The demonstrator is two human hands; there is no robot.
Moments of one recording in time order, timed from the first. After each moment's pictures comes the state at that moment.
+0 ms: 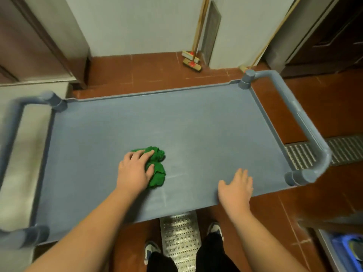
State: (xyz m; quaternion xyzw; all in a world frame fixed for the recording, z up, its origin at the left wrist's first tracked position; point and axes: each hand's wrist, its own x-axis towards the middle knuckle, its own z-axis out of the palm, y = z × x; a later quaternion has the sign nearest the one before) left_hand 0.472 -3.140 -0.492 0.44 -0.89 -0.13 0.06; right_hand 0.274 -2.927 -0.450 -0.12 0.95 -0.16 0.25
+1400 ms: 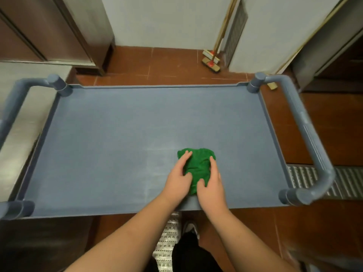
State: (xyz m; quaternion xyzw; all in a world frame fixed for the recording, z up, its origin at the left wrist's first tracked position) left_hand 0.272 -2.994 -0.474 0.46 -0.58 -0.63 0.23; right_hand 0.183 -2.915 -0.483 -0.32 0.82 -0.36 0.30
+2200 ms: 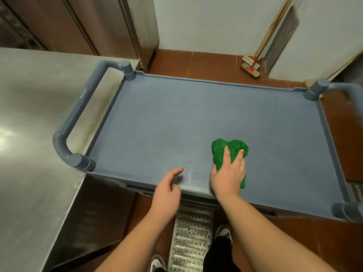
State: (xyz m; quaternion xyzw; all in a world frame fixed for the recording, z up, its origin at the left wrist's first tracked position) left_hand 0.519 -2.980 -0.469 0.57 -0.56 -0.54 0.27; right_hand 0.337 -2.978 -0.511 -0.39 0.89 -0.18 0.14
